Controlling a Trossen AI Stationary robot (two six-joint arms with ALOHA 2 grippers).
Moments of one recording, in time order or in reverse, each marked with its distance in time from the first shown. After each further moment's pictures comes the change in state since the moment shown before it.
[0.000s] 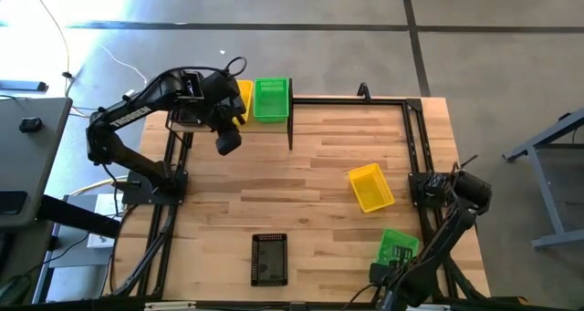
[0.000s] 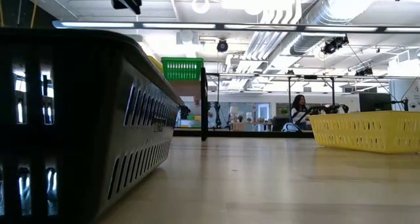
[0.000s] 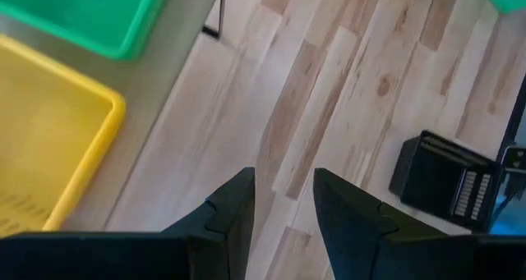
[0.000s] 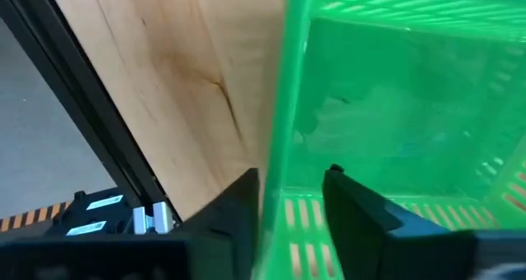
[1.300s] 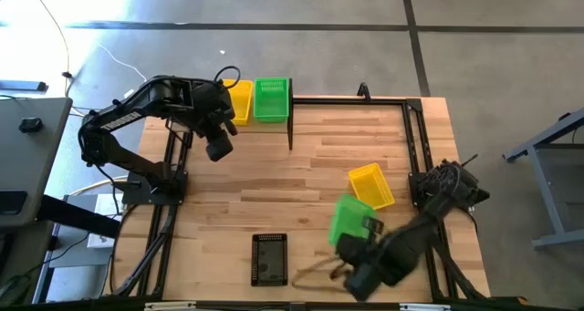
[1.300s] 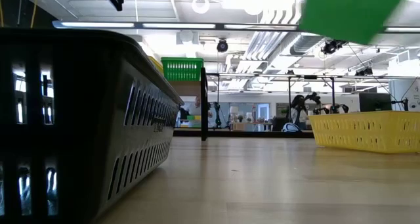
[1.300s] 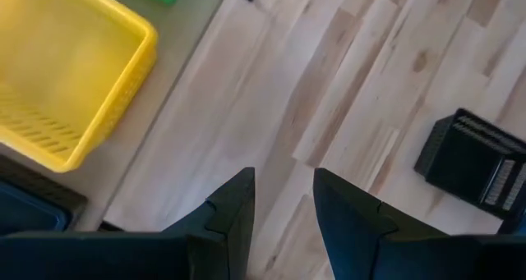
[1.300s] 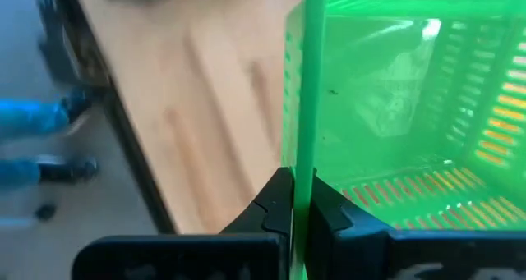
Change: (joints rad) left arm -0.086 -0.050 -0.001 -0.120 -0.139 -0.123; right arm -0.287 -0.003 0.633 -0.444 0.404 -0.191
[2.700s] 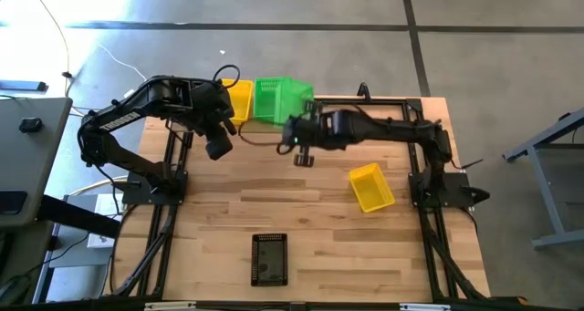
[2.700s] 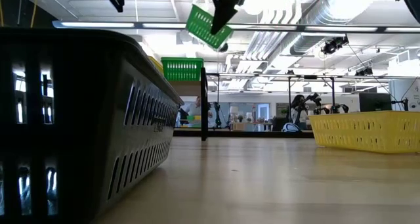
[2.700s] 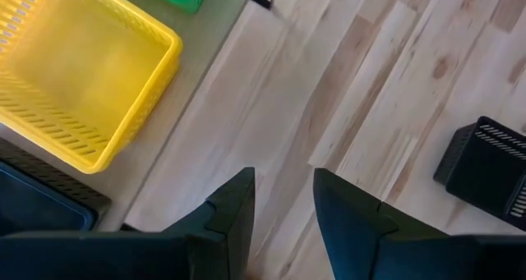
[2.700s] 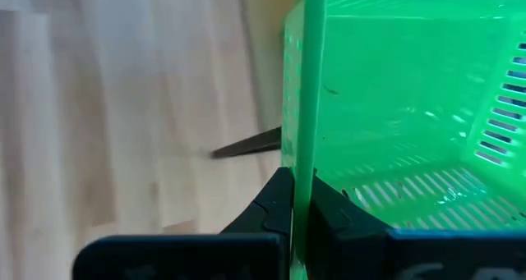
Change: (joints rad) left arm 0.000 -0.004 0.000 0.005 -0.056 0.007; right arm -0.775 0.000 0.057 0.360 0.219 -1.230
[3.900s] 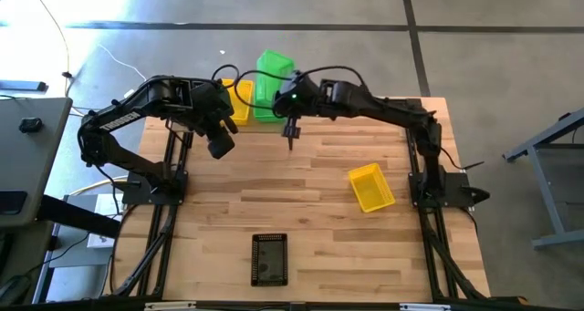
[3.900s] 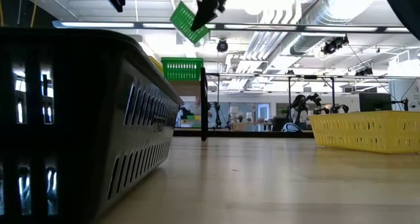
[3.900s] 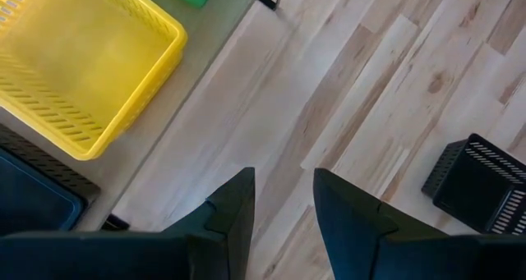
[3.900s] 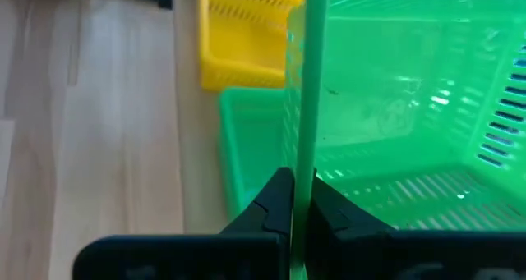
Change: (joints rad) left arm 0.000 0.000 0.000 0.002 0.001 -0.087; right arm -0.181 0.078 0.143 0.210 -0.212 -0.206
